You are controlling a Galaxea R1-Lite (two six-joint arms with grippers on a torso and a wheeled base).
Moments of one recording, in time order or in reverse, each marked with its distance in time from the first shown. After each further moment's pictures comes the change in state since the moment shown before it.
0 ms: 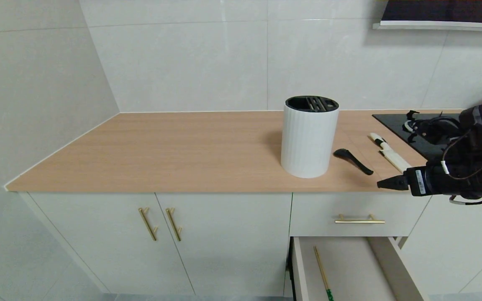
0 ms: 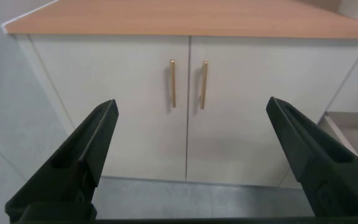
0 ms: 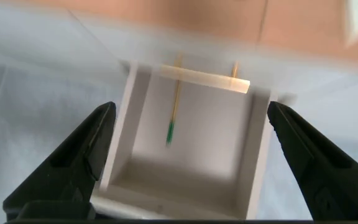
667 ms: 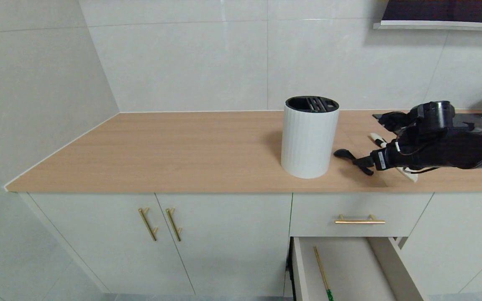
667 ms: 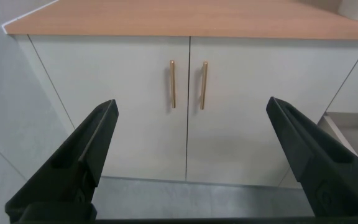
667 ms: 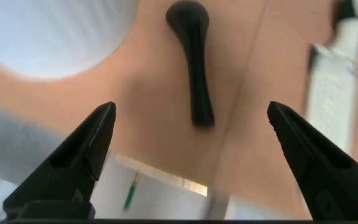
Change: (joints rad) left arm 0.000 0.000 0.000 0.000 0.000 0.000; right arm -0.083 0.426 -0.351 -0.188 0.136 -0.189
